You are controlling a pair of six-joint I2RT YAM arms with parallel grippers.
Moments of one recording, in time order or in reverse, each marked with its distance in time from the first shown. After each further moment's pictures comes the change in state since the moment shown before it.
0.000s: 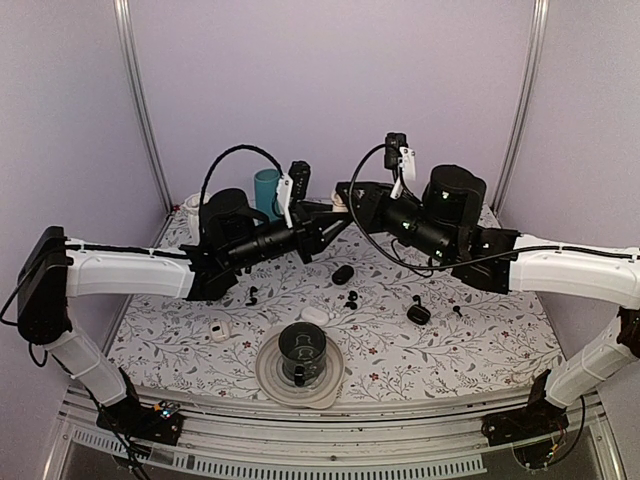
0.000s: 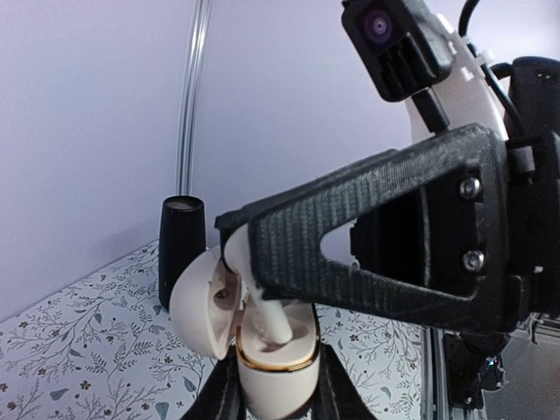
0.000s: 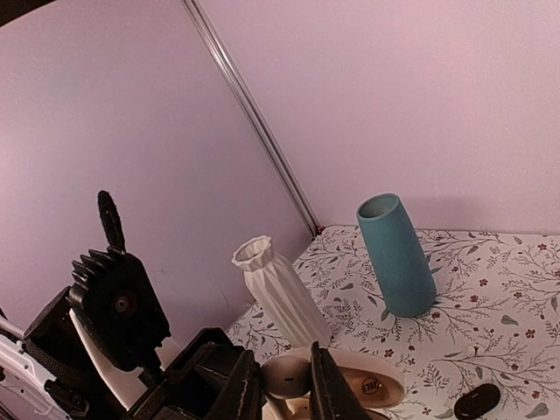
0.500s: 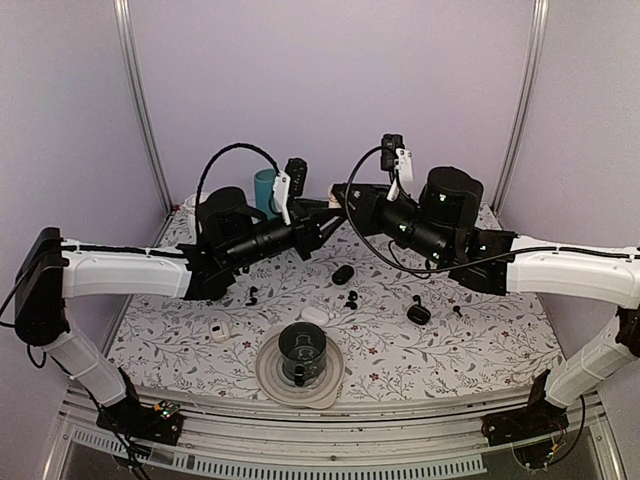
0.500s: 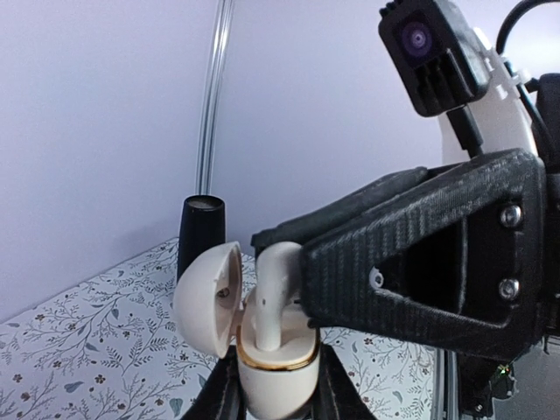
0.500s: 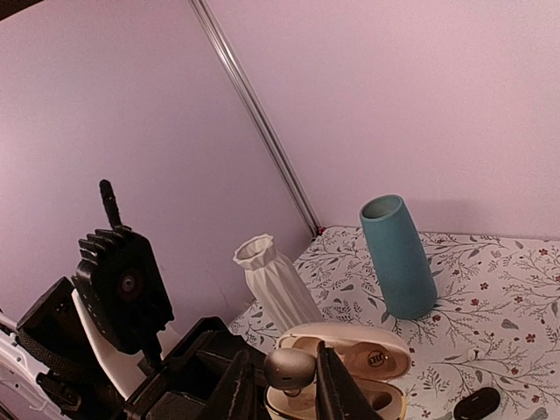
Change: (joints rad) left arm 0.000 -0.014 0.000 -0.024 -0.047 0.000; right arm 0.014 0.013 0.000 0.013 0.009 -0.016
